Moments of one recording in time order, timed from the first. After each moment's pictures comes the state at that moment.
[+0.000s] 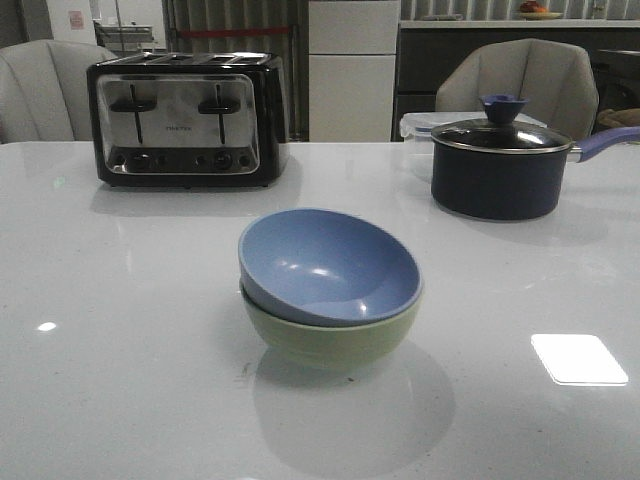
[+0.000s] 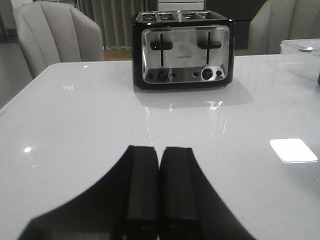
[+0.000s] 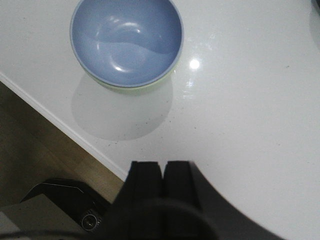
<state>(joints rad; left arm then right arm) -0.09 0.00 -0.05 -0.07 0.25 0.10 0.44 0.82 -0.68 0.19 0.71 -0.21</state>
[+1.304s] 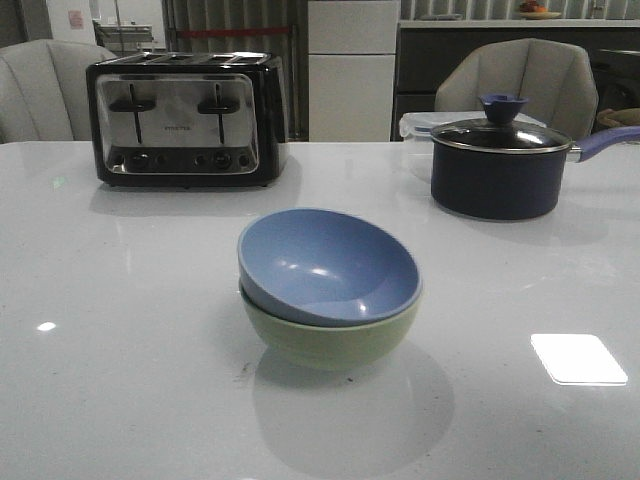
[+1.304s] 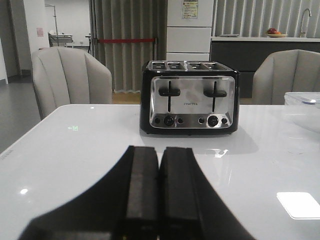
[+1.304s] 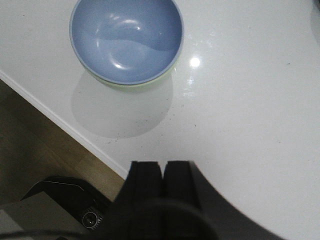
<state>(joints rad) -0.09 0.00 0.00 -0.10 0.02 0.10 0.44 0.82 -0.68 0.19 0.72 -0.21</state>
